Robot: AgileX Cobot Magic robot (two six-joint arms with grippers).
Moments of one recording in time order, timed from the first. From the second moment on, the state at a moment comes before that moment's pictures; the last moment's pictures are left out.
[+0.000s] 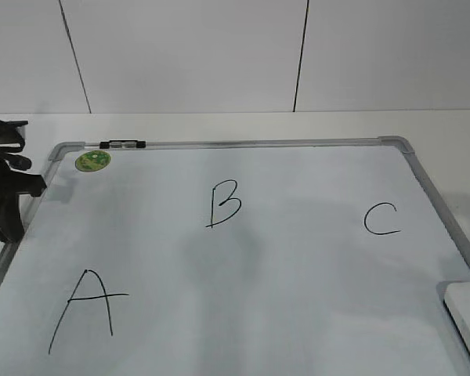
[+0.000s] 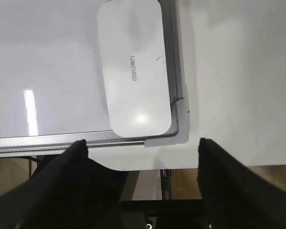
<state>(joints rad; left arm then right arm) -0.04 1.97 -1.29 -0.13 0.98 0.08 -0.03 0.83 -0.71 0.11 1.24 0.01</state>
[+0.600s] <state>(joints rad) -0.04 1.97 -1.29 -0.14 0.98 0.07 -0.03 0.89 -0.71 0.11 1.24 0.06</state>
